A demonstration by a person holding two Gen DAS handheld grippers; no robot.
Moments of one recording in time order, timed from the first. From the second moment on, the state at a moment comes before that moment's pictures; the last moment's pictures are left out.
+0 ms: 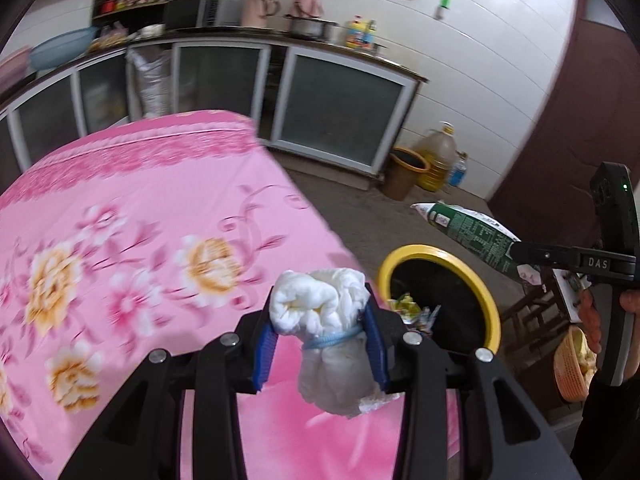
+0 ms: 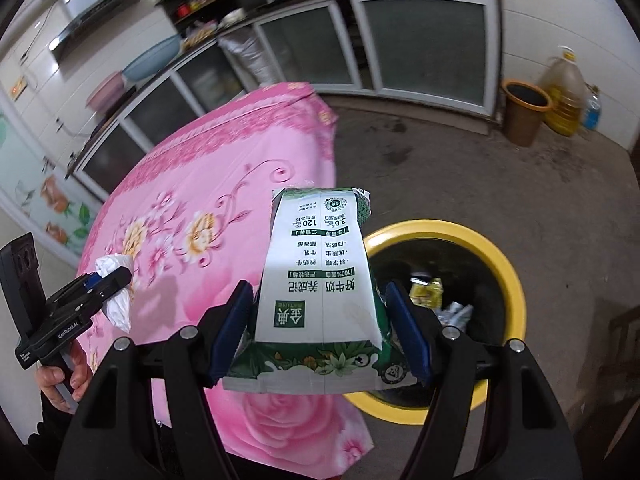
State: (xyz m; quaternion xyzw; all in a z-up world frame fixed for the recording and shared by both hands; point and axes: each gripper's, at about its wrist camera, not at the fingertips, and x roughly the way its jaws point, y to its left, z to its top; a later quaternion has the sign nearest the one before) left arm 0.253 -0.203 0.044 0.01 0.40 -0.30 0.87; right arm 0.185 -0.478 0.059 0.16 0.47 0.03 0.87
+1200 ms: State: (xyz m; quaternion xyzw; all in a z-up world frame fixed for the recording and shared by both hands) left arm 0.263 -0.413 -0.007 0.09 0.42 -0.37 0.83; right arm 0.160 -0.580 -0.046 0.25 0.50 -0.08 0.83
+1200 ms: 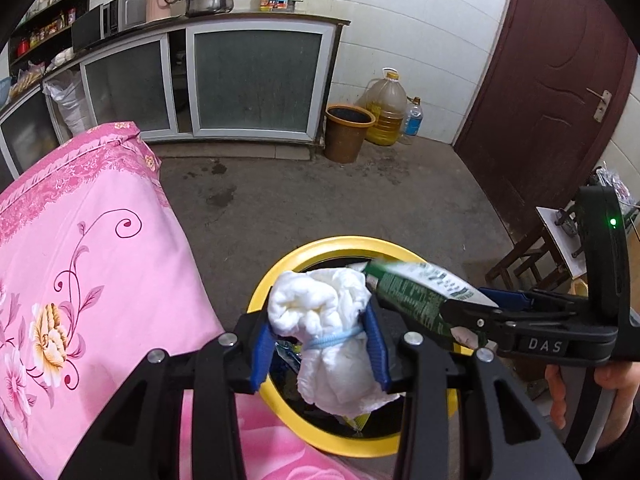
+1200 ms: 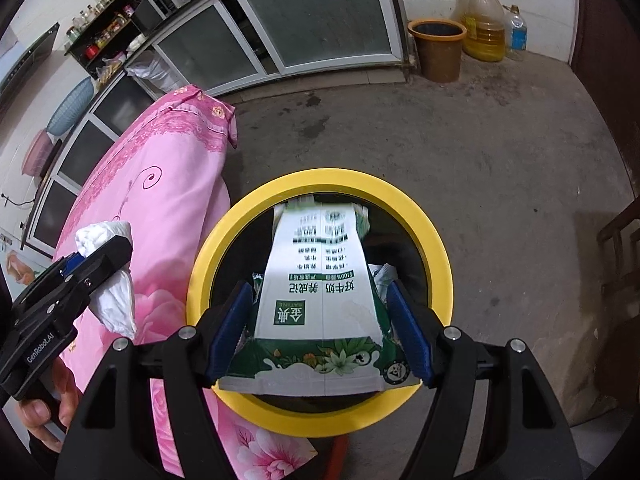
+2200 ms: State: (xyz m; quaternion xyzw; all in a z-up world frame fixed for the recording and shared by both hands) left arm 0.151 -0.153 0.082 -0.04 0.16 -0.19 0.97; right arm 0.041 -0.455 0.042 0.09 0.19 -0.23 0.95
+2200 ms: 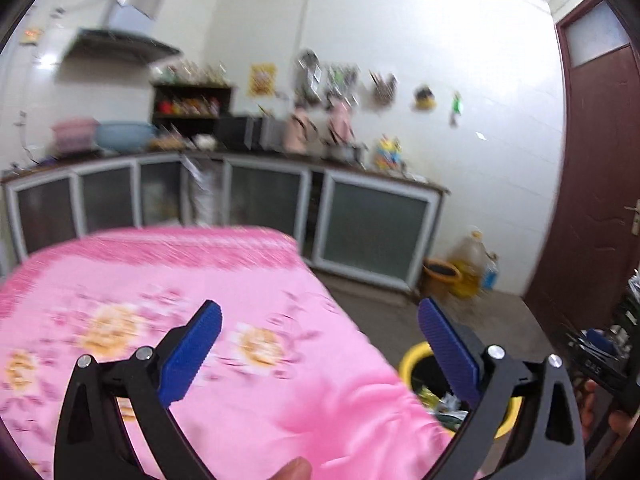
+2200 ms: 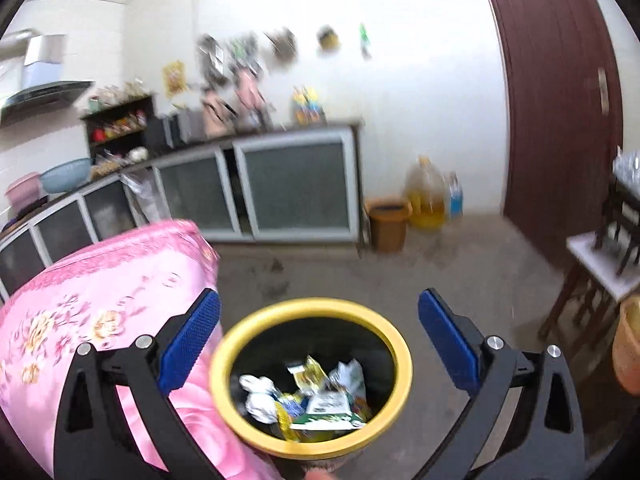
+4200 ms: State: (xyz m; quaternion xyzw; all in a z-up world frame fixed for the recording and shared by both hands) left arm -0.016 0.011 -0.030 -0.05 0.23 0.05 0.97; right arm -0.071 -0.205 -0.019 0.00 0.12 -0.14 0.98
